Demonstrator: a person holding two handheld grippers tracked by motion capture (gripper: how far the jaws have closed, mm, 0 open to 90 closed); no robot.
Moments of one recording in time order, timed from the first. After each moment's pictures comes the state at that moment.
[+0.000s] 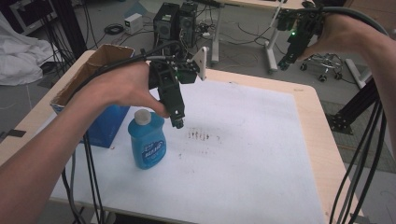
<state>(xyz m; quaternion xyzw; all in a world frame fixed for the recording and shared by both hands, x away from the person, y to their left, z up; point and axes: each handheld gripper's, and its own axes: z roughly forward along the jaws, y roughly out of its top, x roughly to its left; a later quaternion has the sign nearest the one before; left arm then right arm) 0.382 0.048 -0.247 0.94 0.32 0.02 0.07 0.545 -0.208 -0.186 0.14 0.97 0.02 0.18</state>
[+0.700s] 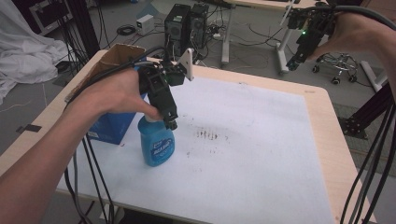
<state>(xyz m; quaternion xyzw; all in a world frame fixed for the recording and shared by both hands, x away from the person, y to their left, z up) 0.369 0.080 -0.258 0.91 0.40 0.01 0.08 0.546 -0.208 -0.185 0.14 0.98 0.03 0.17</state>
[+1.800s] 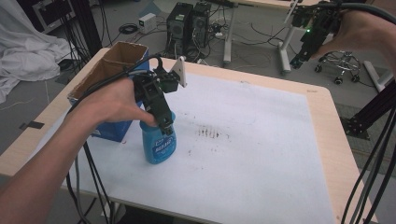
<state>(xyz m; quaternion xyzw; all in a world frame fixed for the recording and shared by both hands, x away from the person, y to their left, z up) 0.360 0.092 -0.279 0.90 0.42 0.00 0.08 0.544 -0.210 -0.182 0.13 0.98 0.04 0.17</state>
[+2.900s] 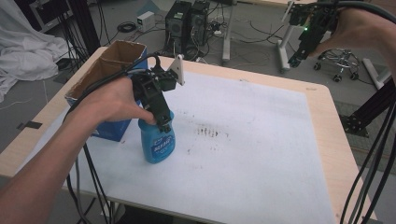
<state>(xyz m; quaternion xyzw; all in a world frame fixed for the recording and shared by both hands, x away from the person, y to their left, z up) 0.366 0.094 -0.281 0.90 0.44 -0.01 0.07 0.545 -0.208 -0.185 0.14 0.98 0.03 0.17</state>
